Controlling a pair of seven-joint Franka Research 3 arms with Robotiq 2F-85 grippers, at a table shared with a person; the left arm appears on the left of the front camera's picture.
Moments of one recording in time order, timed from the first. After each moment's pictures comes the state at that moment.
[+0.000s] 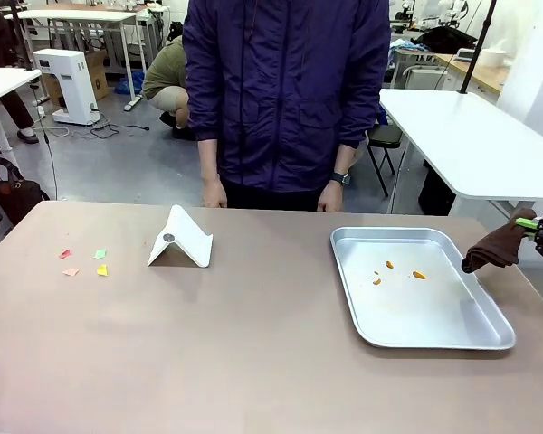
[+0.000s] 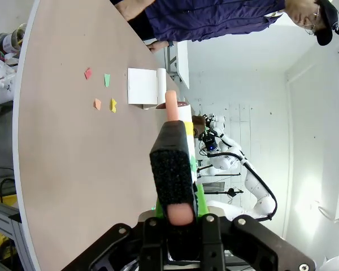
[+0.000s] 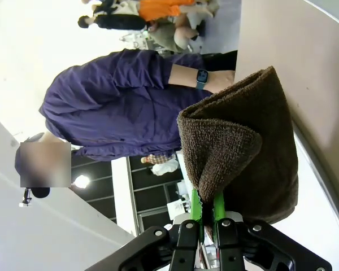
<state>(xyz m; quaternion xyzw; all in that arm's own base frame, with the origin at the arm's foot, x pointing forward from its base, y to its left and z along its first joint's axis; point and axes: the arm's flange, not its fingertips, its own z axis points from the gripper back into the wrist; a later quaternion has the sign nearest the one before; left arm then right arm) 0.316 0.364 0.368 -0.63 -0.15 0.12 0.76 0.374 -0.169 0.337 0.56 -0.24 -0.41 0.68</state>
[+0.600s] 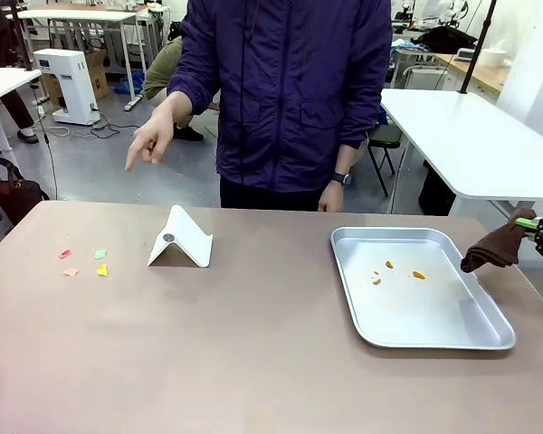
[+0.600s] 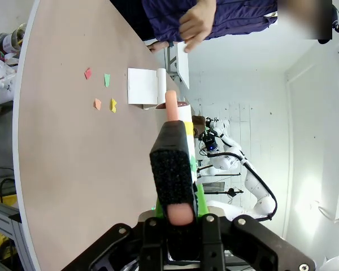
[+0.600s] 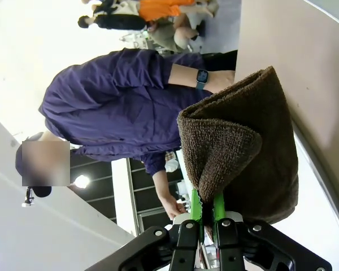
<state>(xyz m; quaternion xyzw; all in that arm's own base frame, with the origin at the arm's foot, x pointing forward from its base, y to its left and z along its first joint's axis) 0.316 0.364 0.368 -0.62 -0.15 0.12 0.76 0.374 -0.169 0.337 0.56 -0.24 -0.41 0.68</state>
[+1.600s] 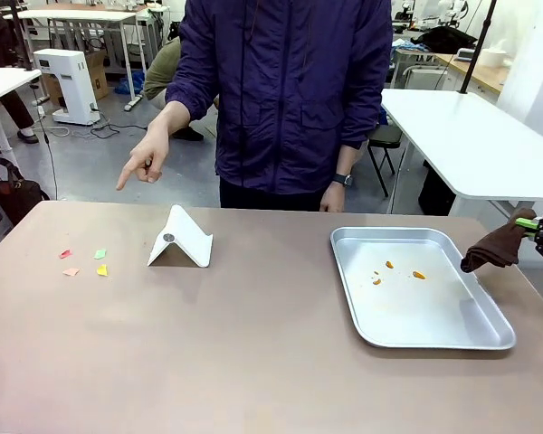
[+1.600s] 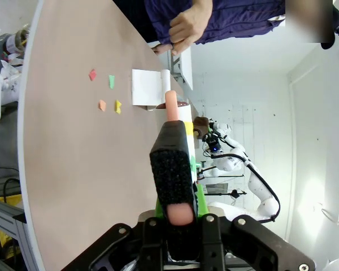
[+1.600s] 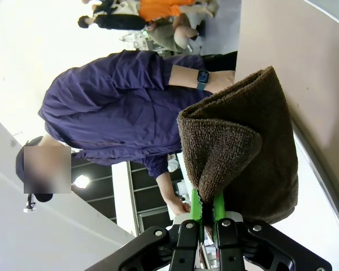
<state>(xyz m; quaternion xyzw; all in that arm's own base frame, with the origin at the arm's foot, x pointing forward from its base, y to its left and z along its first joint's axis) 0.318 0.366 0.365 -0.62 -0.15 0.12 0.76 0.374 -0.169 0.337 0.56 -0.24 -0.41 0.68</state>
